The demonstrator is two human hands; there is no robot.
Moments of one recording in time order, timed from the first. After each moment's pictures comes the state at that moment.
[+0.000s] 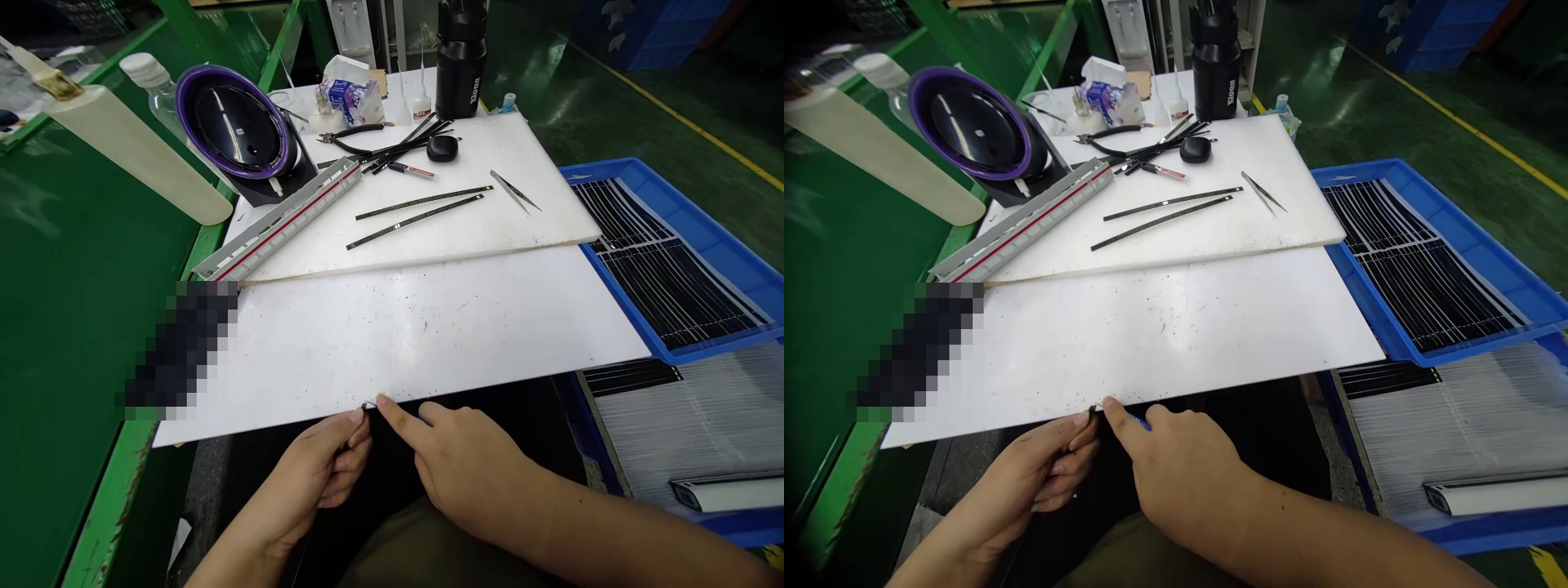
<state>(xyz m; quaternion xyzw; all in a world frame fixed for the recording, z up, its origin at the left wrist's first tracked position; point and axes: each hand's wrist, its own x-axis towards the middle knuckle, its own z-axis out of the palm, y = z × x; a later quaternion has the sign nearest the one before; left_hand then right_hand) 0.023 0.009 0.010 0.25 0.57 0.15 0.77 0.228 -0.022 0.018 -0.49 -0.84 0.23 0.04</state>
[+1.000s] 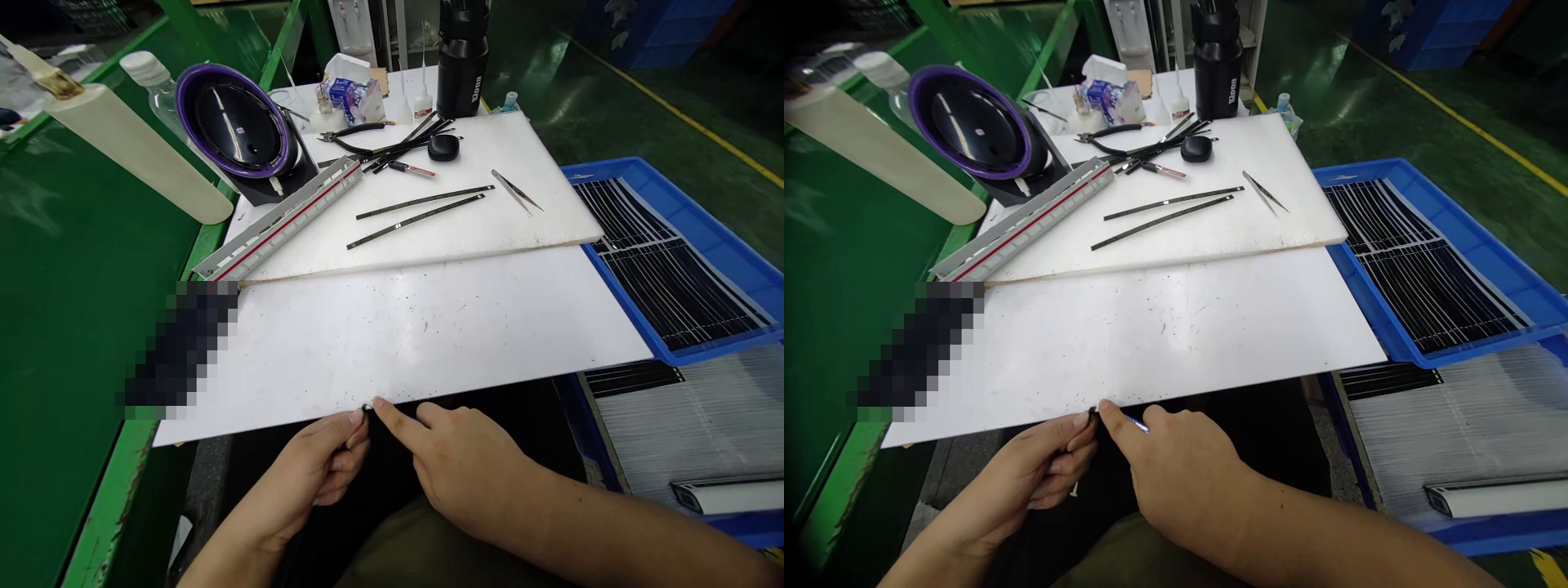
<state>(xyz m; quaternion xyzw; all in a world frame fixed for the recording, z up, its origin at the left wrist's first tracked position) 0.018 0.012 0.009 0.27 0.55 0.13 0.78 0.229 -0.020 0.019 -0.48 -0.84 0.24 0.03</state>
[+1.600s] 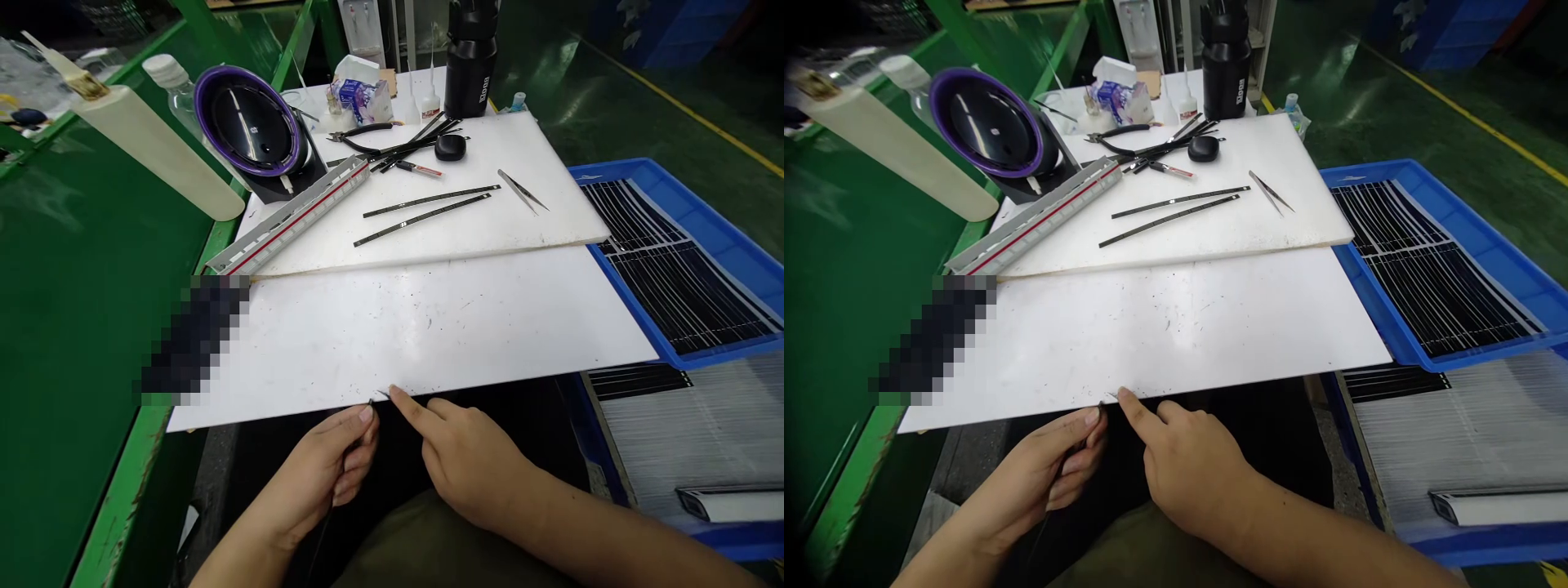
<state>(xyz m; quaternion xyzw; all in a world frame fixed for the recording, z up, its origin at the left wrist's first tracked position) 0.028 0.005 0.013 0.24 0.56 0.16 0.78 0.232 -0.028 0.003 -0.52 -0.78 0.32 0.08</state>
